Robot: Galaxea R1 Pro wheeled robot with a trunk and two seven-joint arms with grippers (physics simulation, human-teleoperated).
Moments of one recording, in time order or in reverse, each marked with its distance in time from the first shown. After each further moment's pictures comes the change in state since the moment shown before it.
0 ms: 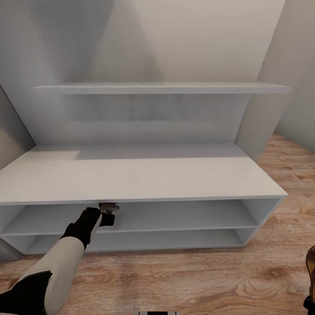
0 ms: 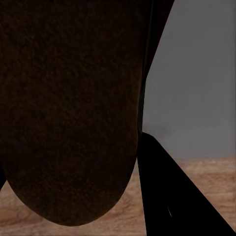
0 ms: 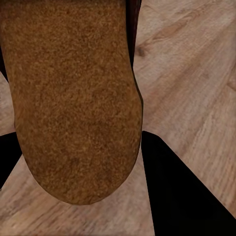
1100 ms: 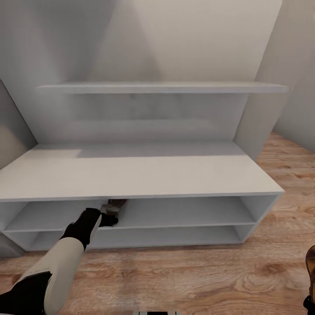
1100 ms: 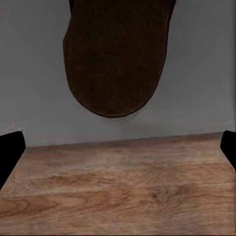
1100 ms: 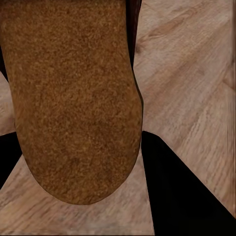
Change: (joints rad) left arm 0.004 0.002 0.002 -0.002 -0.003 -0.004 -0.009; right arm 0.000 0.000 0.001 0.000 0.000 0.000 0.001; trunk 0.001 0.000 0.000
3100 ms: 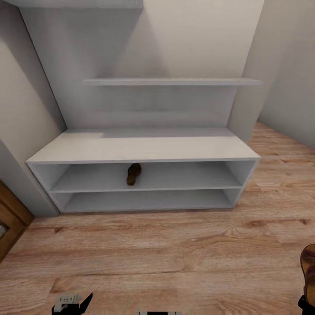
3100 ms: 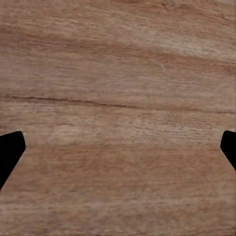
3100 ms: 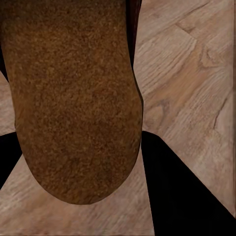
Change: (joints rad) left arm 0.662 0.201 0.046 0.075 0.454 -0.929 -0.410; right arm 0.000 0.020 0.006 0.002 0.003 -0.003 0.004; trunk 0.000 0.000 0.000
